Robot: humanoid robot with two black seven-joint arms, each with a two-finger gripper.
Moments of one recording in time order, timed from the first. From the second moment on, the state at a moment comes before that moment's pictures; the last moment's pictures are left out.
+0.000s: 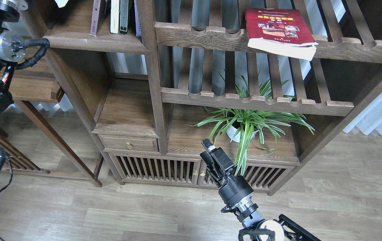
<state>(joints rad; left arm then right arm) -1.09 0.28 -1.07 -0.61 0.71 -0.07 -0.38 0.01 -0.01 0.84 1.12 0.19 0.58 0.13</state>
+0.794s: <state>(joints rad) -1.12 0.22 -0.95 -0.52 0.71 -0.07 -0.41 0.01 0.00 0.84 1.12 0.20 0.58 0.13</state>
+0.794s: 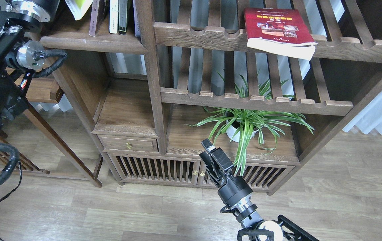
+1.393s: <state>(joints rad) -1.15 0.24 -0.83 -0.48 0.71 -0.08 -0.41 0.00 -0.01 0.84 1.12 0.20 0.58 0.13</state>
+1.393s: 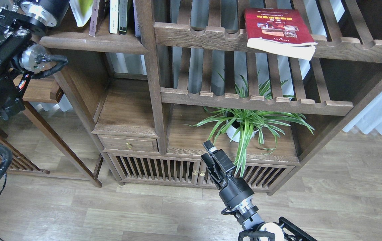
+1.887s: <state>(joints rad) -1.15 0.24 -0.82 -0.41 0.71 -0.10 -0.46 0.00 0.00 0.84 1.11 0.20 0.58 0.13</state>
